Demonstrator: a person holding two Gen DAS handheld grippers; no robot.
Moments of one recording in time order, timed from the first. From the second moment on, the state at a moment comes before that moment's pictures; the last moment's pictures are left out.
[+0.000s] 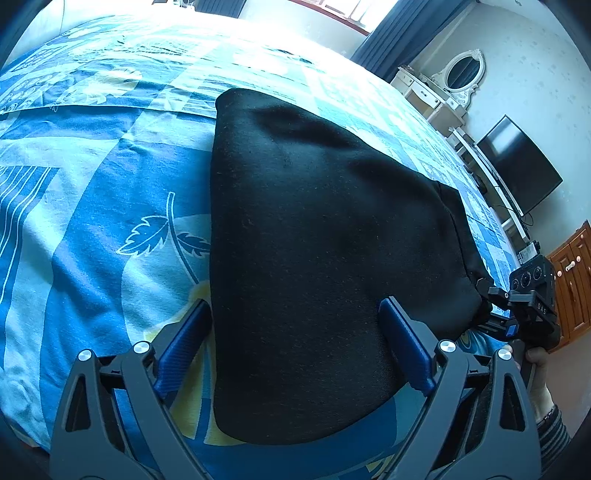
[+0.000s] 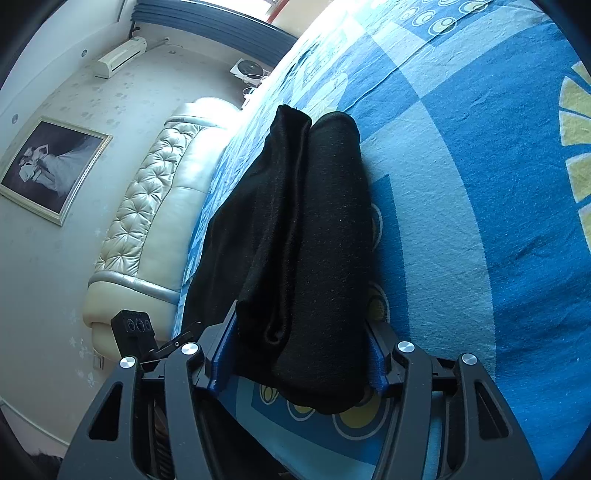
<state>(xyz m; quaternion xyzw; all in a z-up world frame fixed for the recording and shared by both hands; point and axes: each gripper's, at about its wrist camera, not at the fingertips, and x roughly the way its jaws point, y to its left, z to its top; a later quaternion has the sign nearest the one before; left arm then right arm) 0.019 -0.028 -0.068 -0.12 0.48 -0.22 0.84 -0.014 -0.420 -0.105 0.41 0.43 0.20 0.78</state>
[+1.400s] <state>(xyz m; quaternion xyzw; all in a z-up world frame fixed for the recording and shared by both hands) -0.067 -0.071 0.003 -0.01 0.42 -0.07 0.90 -0.082 -0.356 -0.039 0.13 0.45 0.03 0.88</state>
